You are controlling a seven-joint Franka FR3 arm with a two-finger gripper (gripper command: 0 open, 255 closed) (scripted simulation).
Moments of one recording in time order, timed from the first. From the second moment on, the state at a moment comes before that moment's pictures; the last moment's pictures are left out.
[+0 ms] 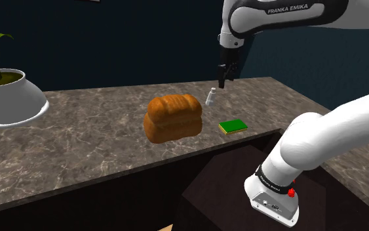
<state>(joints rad) -0.08 -0.54 -0.11 -2.39 -0.20 1.72 -0.10</state>
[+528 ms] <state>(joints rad) -0.12 -0.29 -0.23 -2.31 -0.20 1.92 -0.21</state>
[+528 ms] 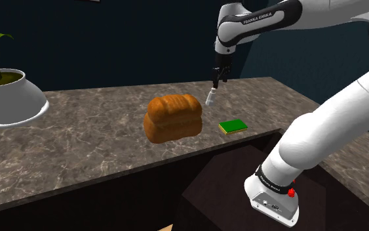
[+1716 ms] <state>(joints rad) -0.16 0.02 -0.32 -2.22 -0.12 2.16 -0.34</state>
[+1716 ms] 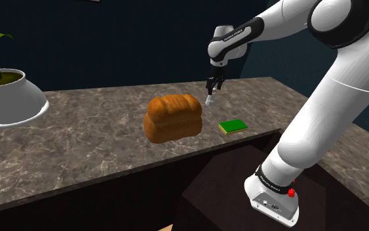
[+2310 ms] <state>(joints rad) -0.16 0.02 -0.32 -2.22 -0.12 2.16 -0.34</state>
